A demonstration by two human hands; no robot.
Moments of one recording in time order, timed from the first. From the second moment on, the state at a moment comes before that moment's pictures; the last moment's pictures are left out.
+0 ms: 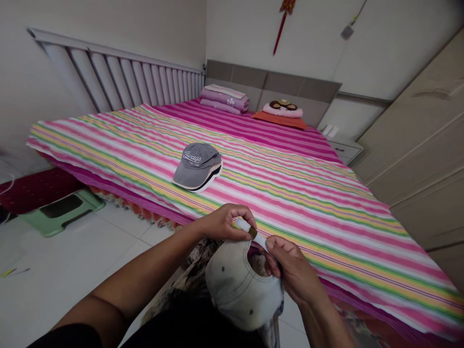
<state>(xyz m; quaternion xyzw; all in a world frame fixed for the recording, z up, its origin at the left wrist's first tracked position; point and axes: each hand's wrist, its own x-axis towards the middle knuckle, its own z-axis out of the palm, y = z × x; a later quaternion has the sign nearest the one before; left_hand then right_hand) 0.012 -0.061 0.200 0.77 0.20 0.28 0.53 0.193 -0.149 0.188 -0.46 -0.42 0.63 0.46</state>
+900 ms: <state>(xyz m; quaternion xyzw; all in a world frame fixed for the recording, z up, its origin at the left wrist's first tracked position) 0.021 -0.068 0.184 0.73 0.20 0.34 0.56 0.181 -0.142 0.194 -0.49 -0.40 0.61 0.49</state>
